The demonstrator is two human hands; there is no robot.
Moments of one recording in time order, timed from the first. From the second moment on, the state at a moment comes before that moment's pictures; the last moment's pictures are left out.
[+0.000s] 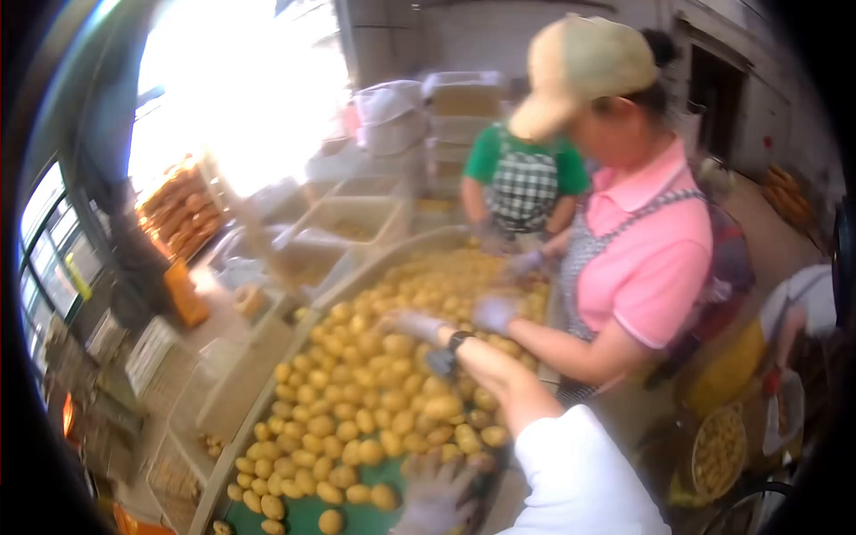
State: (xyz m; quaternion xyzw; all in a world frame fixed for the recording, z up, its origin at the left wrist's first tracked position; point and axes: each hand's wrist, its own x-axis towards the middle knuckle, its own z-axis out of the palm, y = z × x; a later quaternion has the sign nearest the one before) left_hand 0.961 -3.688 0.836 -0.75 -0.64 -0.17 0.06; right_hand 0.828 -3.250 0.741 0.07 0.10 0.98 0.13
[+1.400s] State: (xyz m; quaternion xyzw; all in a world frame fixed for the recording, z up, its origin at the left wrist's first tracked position) left_hand 1.129 -4.287 0.888 0.23 -0.97 0.02 0.05; right_hand 0.908 -3.747 0.955 0.17 -0.79 0.58 -0.11
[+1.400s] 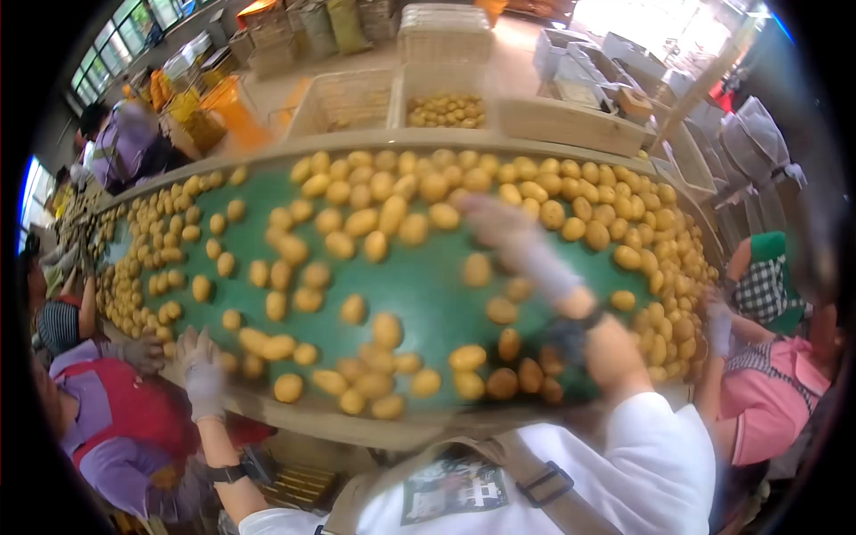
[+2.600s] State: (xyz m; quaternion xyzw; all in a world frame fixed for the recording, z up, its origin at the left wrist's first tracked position) left_hand 1.056 -4.164 0.890 -0.13 -0.99 0.00 0.07; right_hand 0.917 -4.002 0.874 0.16 -0.41 0.84 -0.33
